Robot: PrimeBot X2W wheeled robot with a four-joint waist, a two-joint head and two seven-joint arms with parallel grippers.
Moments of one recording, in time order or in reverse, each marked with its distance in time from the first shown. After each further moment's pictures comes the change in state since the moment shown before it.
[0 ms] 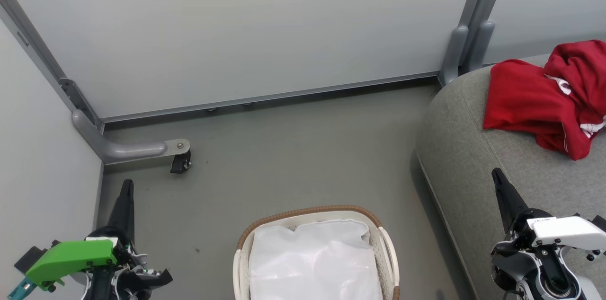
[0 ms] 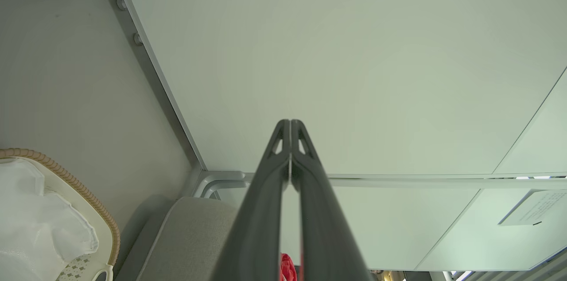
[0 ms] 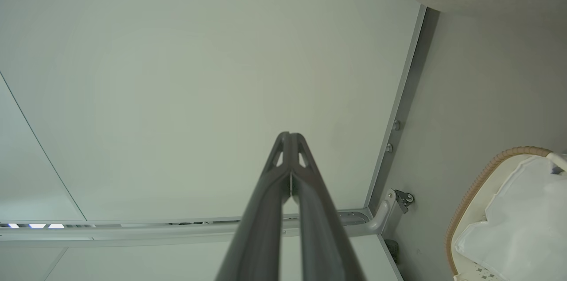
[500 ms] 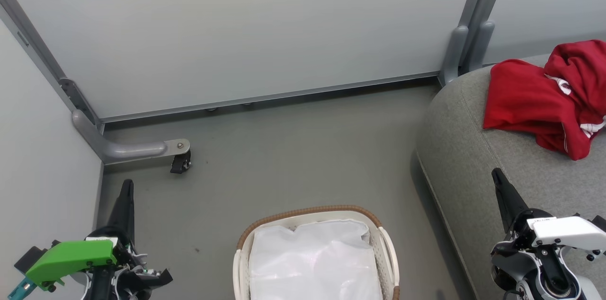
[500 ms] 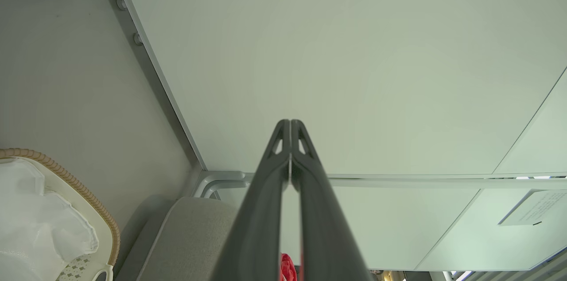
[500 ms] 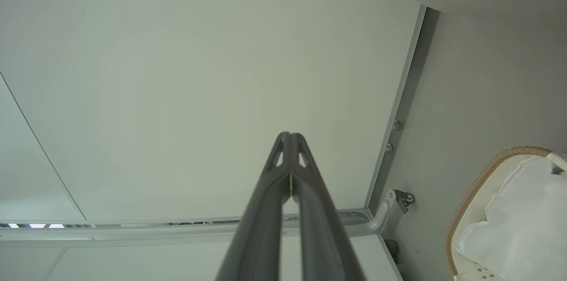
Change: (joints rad) left arm 0.000 0.000 0.000 0.000 0.000 0.000 0.000; right arm 0.000 0.000 0.000 0.000 0.000 0.000 0.000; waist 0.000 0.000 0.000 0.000
